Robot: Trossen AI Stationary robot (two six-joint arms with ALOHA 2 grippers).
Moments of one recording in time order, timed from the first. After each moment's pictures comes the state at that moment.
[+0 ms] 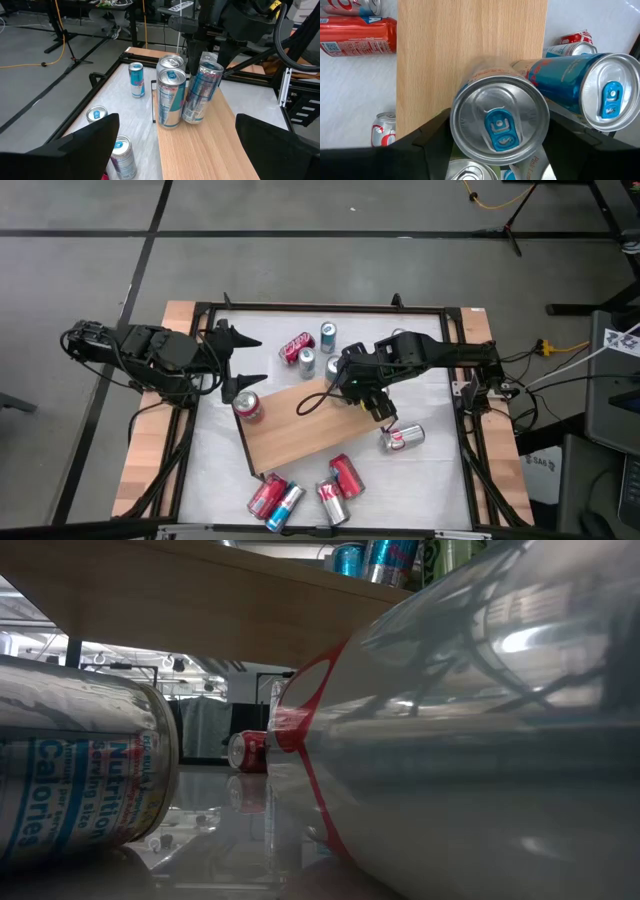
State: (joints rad) left arm -0.28 0.99 1.30 -0.72 -0.50 -0.26; right arm 0.15 1.89 2.23 -1.57 0.09 -0.37
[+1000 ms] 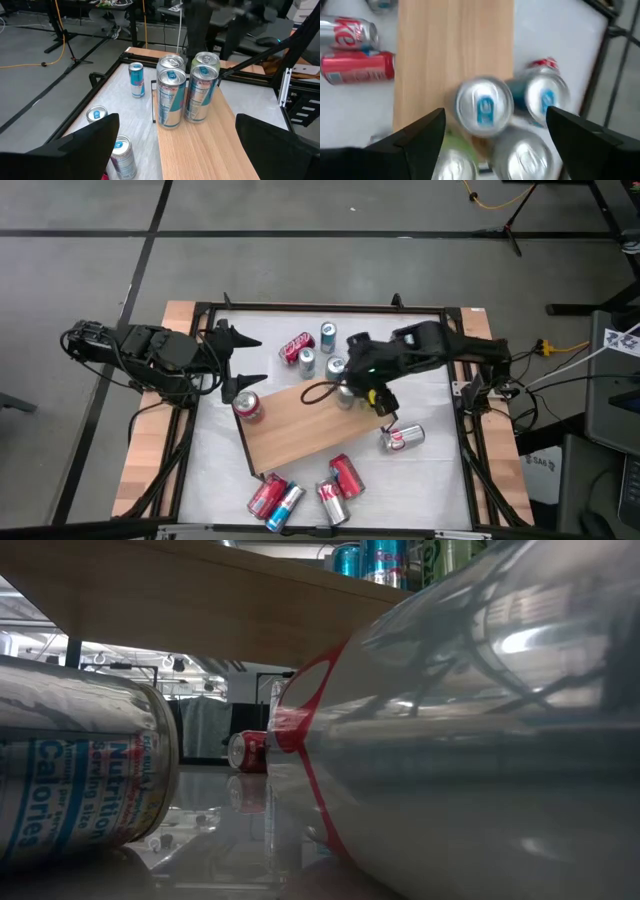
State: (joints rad) left arm -0.28 0.99 1.30 -0.72 -0.50 -0.26; right arm 0.15 1.84 2.34 -1.54 0.12 -0.37
